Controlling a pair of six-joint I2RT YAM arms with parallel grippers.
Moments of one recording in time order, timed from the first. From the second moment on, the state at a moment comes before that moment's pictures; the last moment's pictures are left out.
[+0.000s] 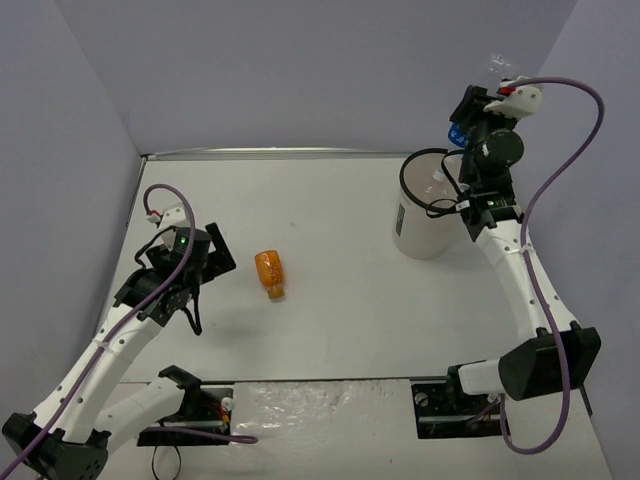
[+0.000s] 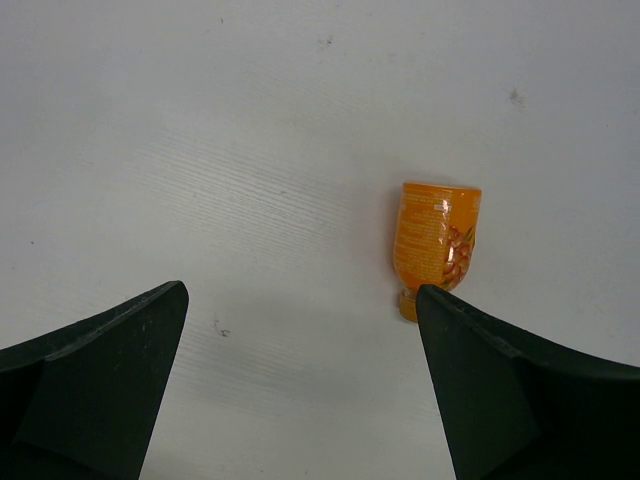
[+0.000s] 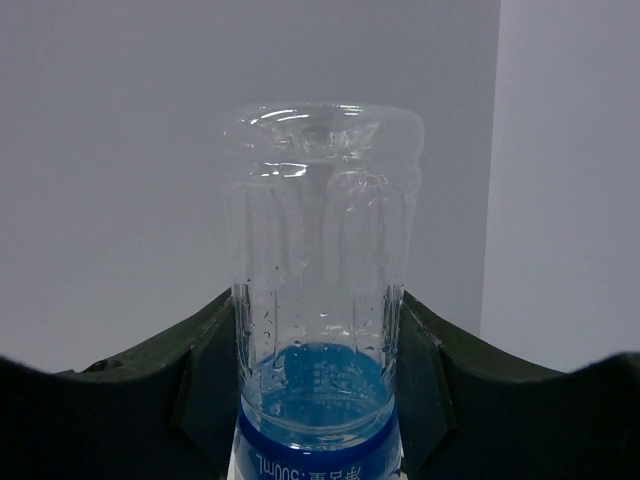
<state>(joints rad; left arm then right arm) -0.45 0.90 0.99 -0.84 -0.48 -0.67 0.16 1.34 1.35 0.37 0.42 0.02</state>
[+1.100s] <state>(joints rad) -0.44 0.86 0.98 -0.84 -0.50 -0.67 0.15 1.40 0.91 0.58 0.33 0.24</state>
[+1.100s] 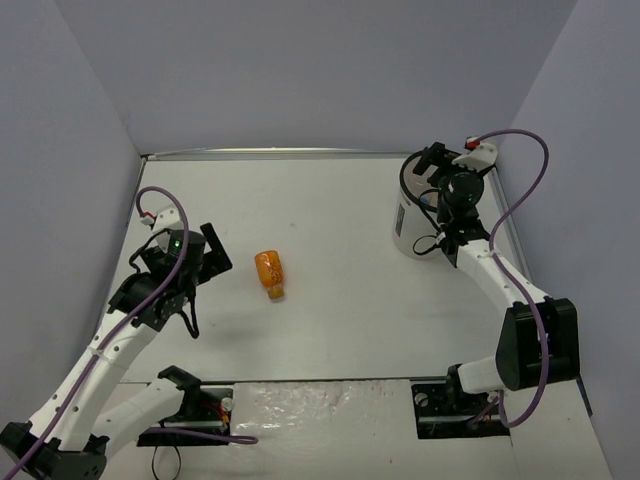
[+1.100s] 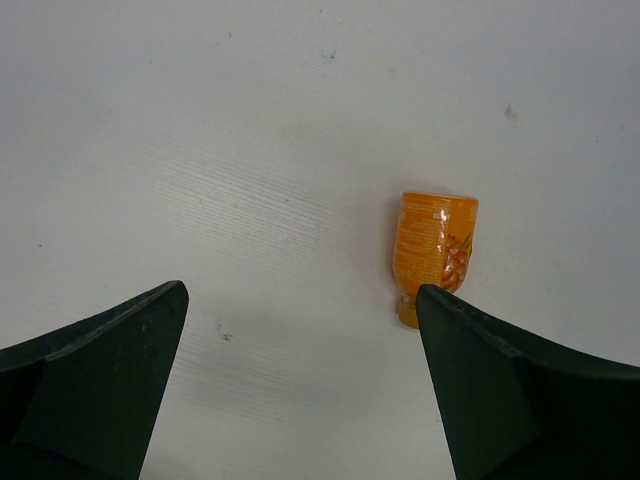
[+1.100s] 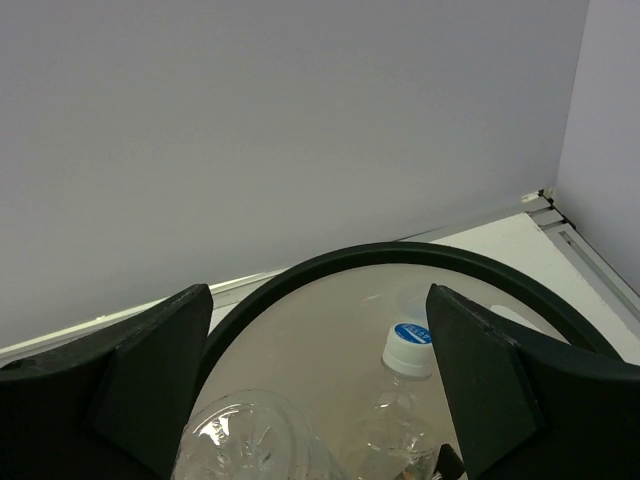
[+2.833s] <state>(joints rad) -0.44 0.84 0.98 -0.91 -0.47 -0.73 0.97 2.10 1.42 0.00 0.32 0.42</state>
